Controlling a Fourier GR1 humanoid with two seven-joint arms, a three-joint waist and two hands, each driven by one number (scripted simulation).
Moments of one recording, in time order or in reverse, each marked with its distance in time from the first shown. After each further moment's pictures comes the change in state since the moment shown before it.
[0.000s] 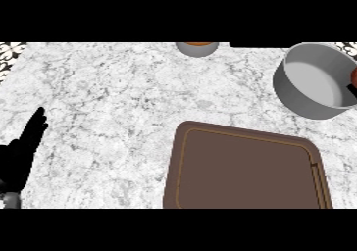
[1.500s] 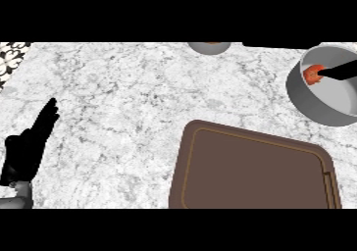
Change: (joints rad) left arm -0.072 -0.042 -0.004 0.016 -0.042 -0.039 0.010; right arm -0.590 0.050 -0.058 1.316 0.192 -0.186 -0.575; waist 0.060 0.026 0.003
